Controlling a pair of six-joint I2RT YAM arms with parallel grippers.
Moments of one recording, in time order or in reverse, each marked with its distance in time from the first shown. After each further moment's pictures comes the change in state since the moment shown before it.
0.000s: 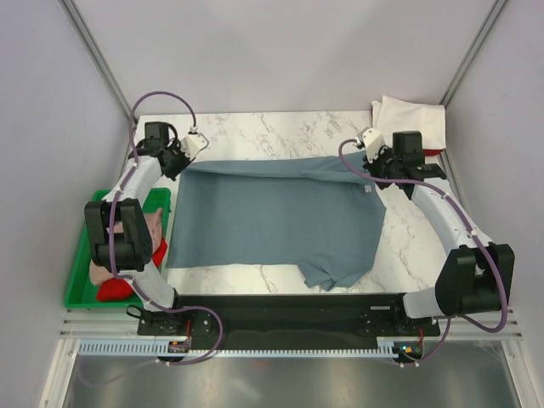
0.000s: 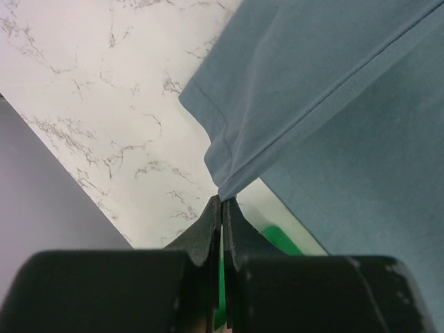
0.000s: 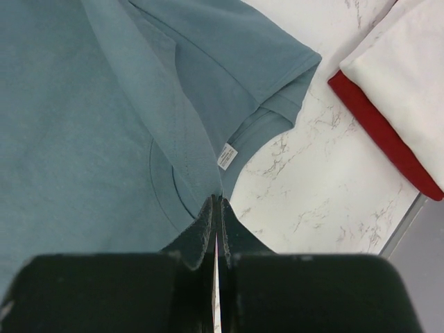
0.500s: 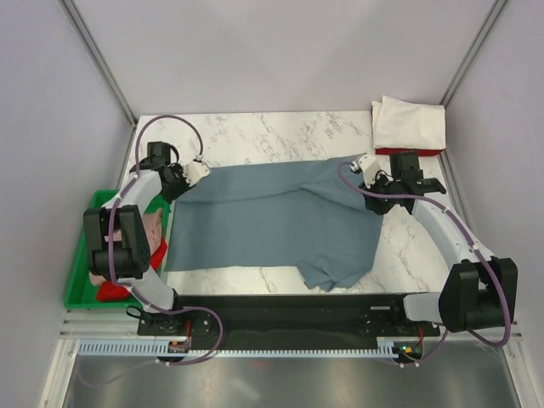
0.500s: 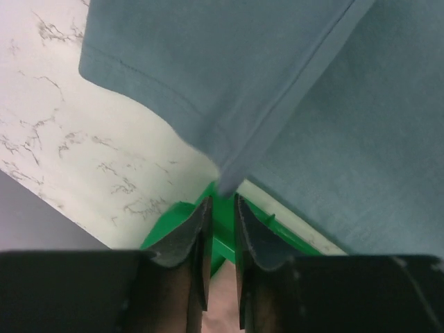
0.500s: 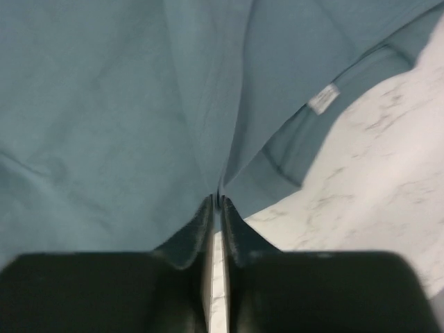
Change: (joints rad) left arm 0.010 -0.058 -0.200 -0.044 -0.034 0.201; right arm 0.011 -0.095 -0.148 -0.131 -0.090 -0.002
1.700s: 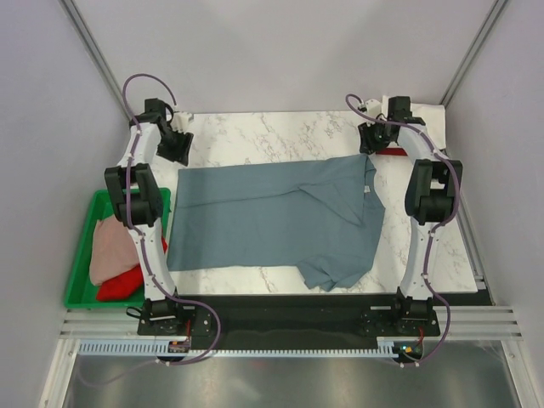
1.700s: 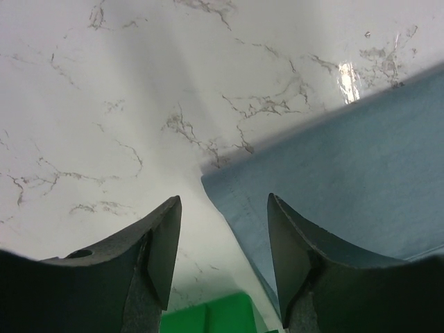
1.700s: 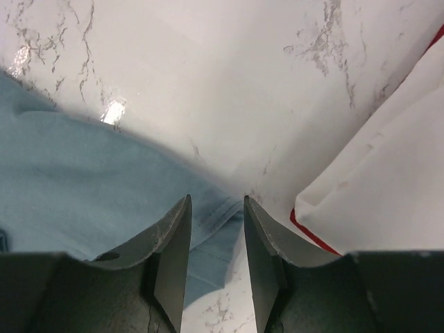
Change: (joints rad) left arm 0.055 0.607 0.901 -0.348 0.093 -0.626; right arm -0.144 0.966 0.960 0.025 -0.089 0.106
